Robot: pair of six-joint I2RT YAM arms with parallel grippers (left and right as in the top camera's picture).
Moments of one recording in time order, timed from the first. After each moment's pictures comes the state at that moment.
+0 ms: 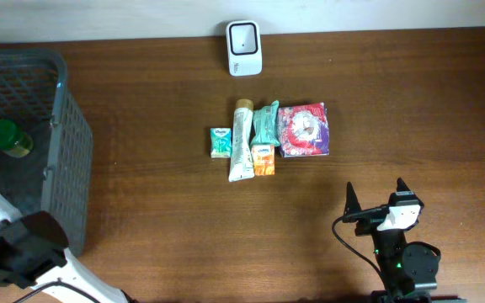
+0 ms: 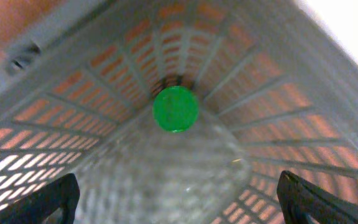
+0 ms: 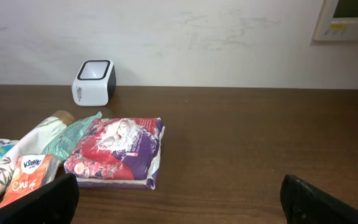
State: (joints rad) left arm 0.57 2.03 2.46 -1.42 -0.13 -0.31; right arm 0.01 0.02 0.01 -0.08 -0.03 0.01
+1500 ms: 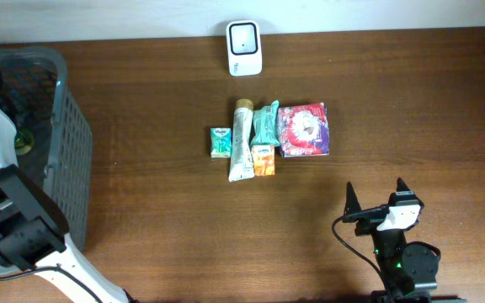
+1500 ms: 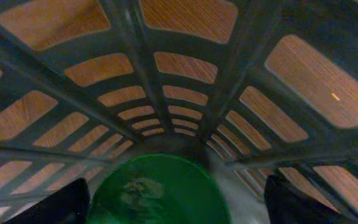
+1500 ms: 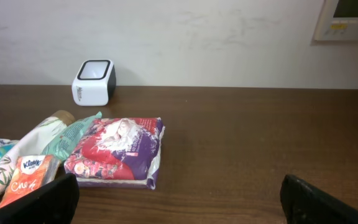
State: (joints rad) left arm 0.53 2.15 1.78 -0.57 -0.28 -0.26; right arm 0.01 0.02 0.01 -0.08 -0.03 0.01
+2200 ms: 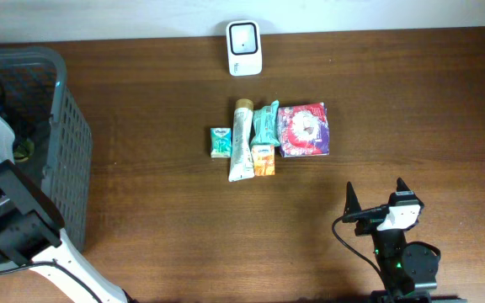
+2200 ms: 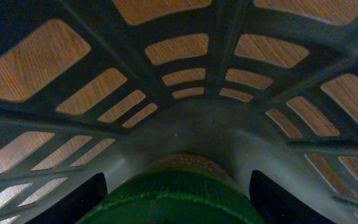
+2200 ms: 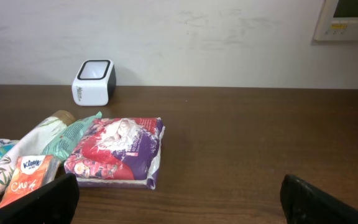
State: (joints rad) left arm 0.56 2.21 1.76 -0.62 -0.29 -0.28; right arm 0.01 0.02 0.01 -0.08 -0.03 0.01
